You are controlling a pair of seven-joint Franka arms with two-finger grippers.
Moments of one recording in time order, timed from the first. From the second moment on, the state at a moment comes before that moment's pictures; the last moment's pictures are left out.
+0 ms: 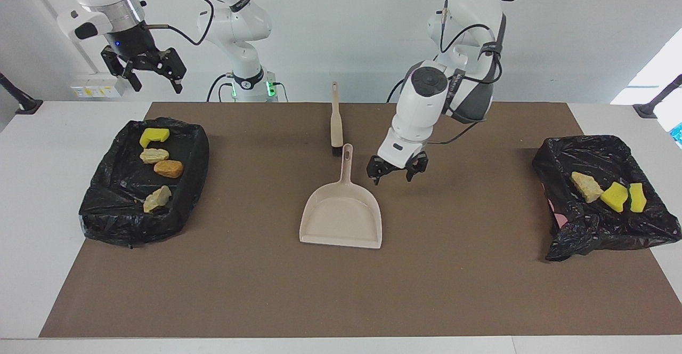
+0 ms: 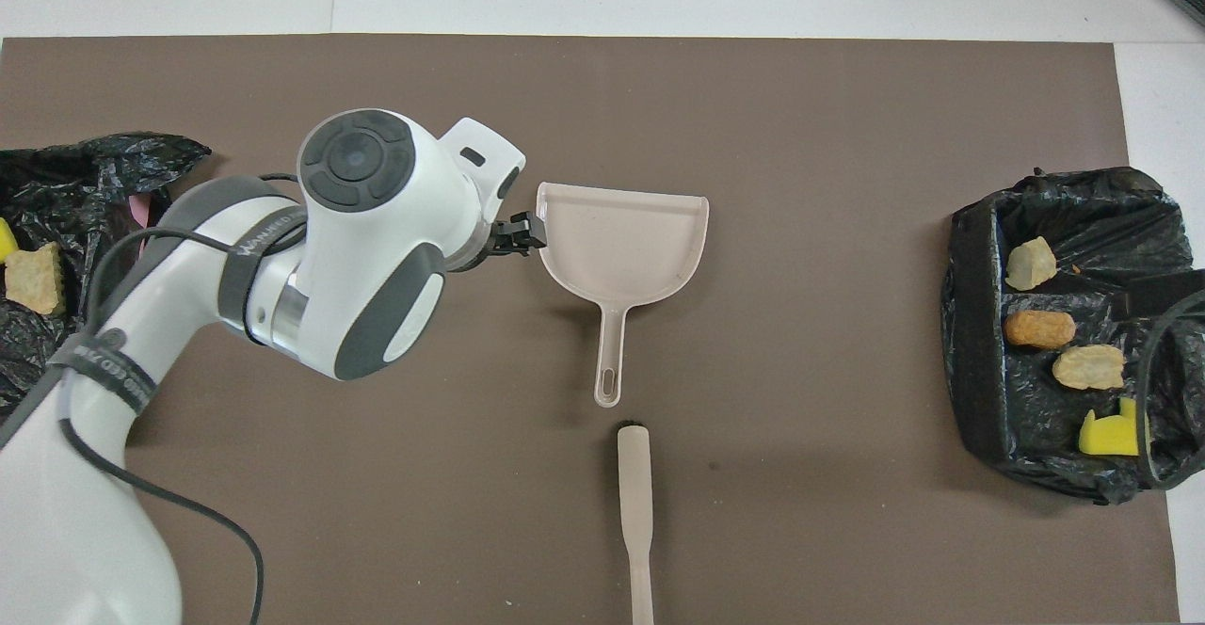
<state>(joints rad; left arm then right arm) -0.22 0.29 -0.28 -1.68 0.04 2.03 -0.61 0.06 -0.15 -0.13 -1.66 -0.02 1.53 0.01</state>
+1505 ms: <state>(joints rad) 0.13 0.18 -0.28 -1.56 0.05 1.71 -0.06 0.03 -0.15 -0.14 -1.67 -0.02 1.55 -0.01</state>
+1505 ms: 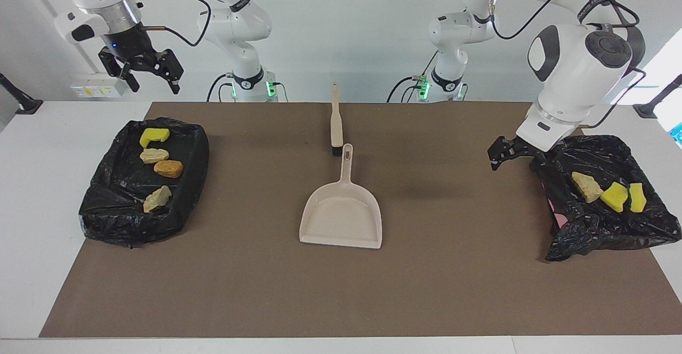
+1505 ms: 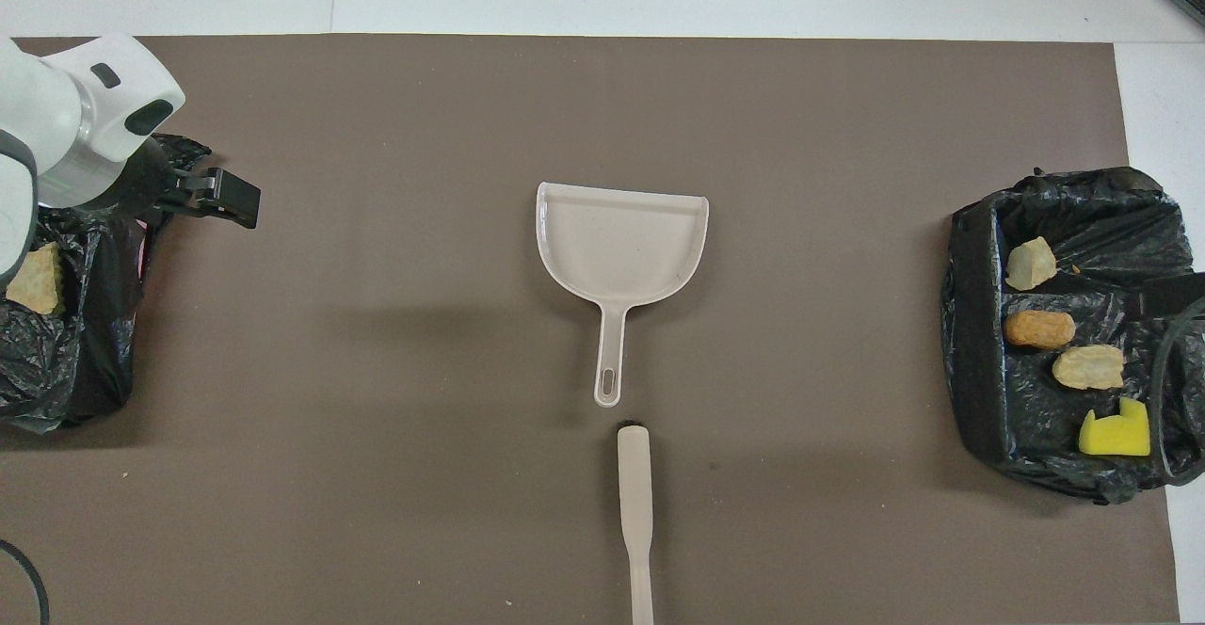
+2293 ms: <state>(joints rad) 0.01 0.07 -0.13 -1.54 0.05 1.60 0.01 0.02 -0.15 -0.13 -1.68 -0.02 1.58 -0.01</state>
